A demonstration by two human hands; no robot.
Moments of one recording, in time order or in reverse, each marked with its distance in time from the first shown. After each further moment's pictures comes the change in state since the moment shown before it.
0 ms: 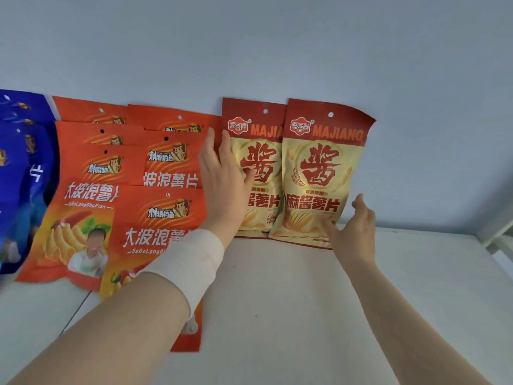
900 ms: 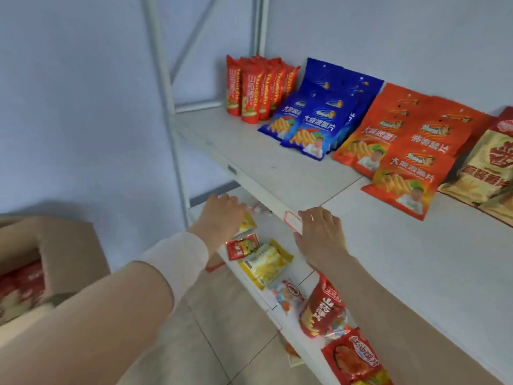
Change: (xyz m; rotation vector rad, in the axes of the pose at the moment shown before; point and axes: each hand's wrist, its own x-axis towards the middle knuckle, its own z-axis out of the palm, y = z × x) left_hand -0.364 -0.165 -0.495 0.953 -0.789 -0.259; right_hand -0.506 -0.137 0.015 -0.692 -0.609 -1.186
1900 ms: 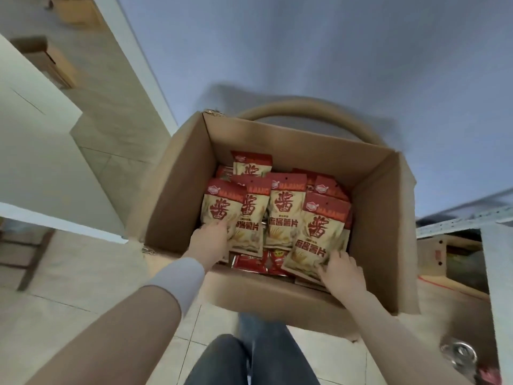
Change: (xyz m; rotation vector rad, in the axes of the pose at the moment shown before) left_hand -0.436 -0.473 0.508 -0.828 -0.587 -1.160; right_hand 0.034 -0.738 0.228 0.010 -0.707 -0.569
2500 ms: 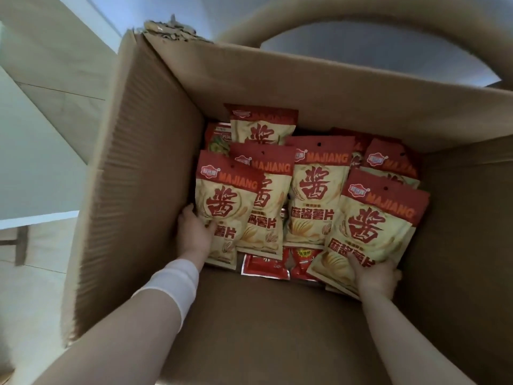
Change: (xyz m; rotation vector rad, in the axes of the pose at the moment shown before) left_hand 0.164 -0.064 0.099 -0.647 0.049 -0.563; right_hand 0.154 -0.009 0.104 0.588 0.034 0.876
